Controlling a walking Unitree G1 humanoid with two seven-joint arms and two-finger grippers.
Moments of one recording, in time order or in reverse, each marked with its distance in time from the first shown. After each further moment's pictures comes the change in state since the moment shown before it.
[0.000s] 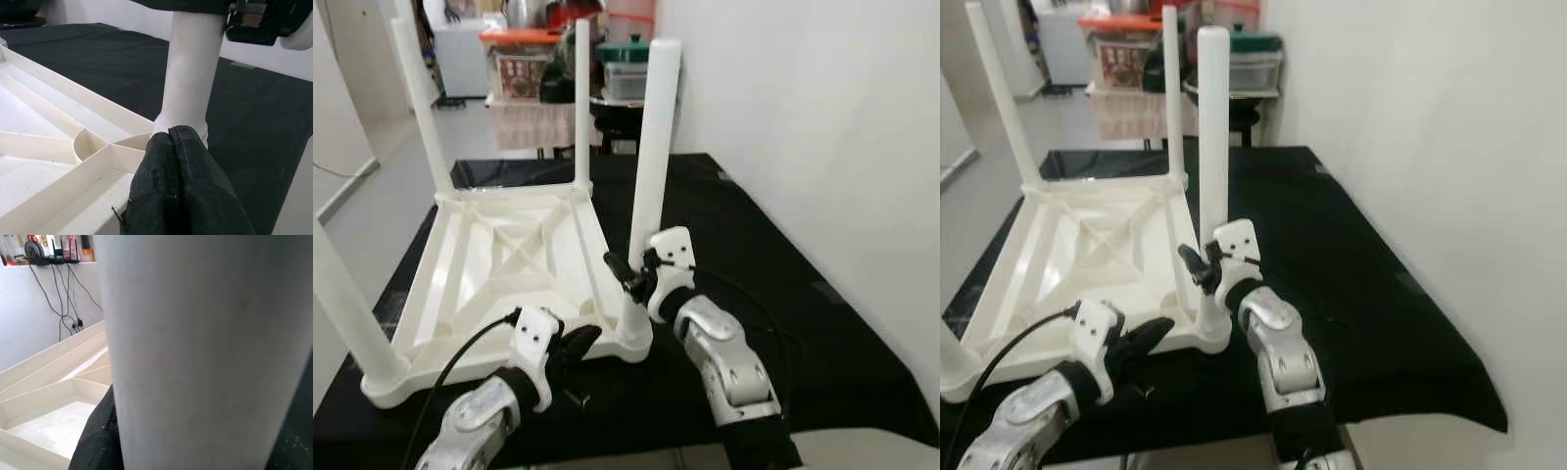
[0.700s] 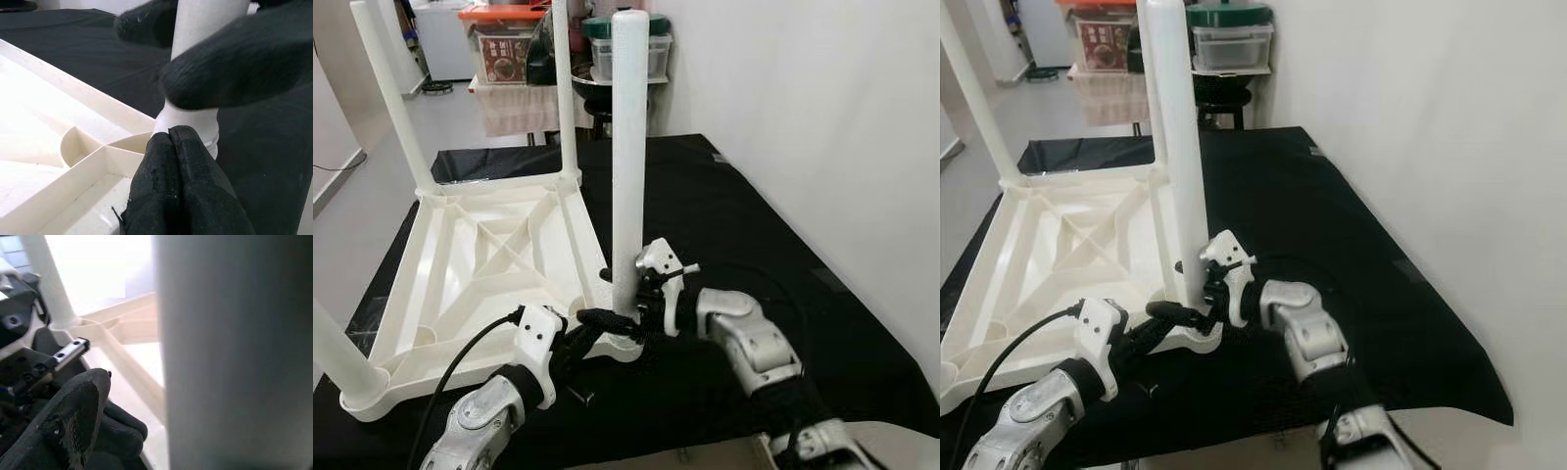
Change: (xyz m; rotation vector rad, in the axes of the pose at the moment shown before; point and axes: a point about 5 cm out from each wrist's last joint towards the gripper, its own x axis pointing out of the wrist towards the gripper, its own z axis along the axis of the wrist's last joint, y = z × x) left arm 0.001 0.000 0.001 0.002 -0.005 0.005; right arm 0.002 -0.016 0.001 -0.047 0.108 0.678
